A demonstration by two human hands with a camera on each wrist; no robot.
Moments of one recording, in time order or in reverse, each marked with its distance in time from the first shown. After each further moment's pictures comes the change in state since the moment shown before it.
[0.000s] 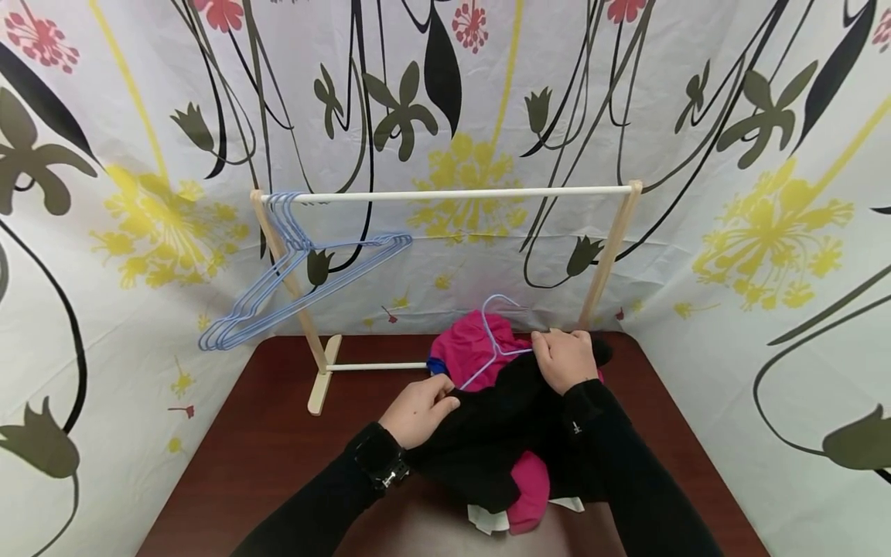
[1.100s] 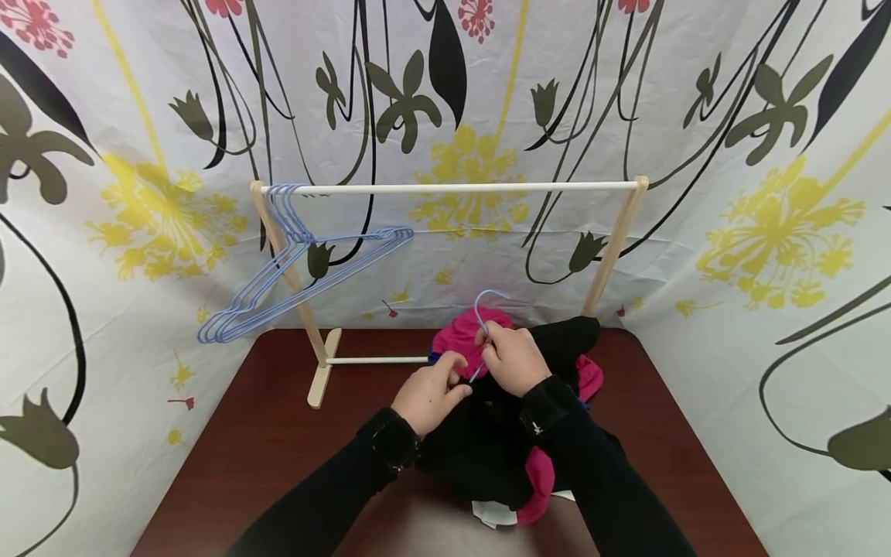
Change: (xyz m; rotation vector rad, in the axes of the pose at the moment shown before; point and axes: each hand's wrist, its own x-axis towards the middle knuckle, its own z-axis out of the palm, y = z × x) left_hand 0.019 0.010 0.003 0.130 0.081 0.071; right_hand 0.018 -0.079 0.017 0.217 -0.078 -0.189
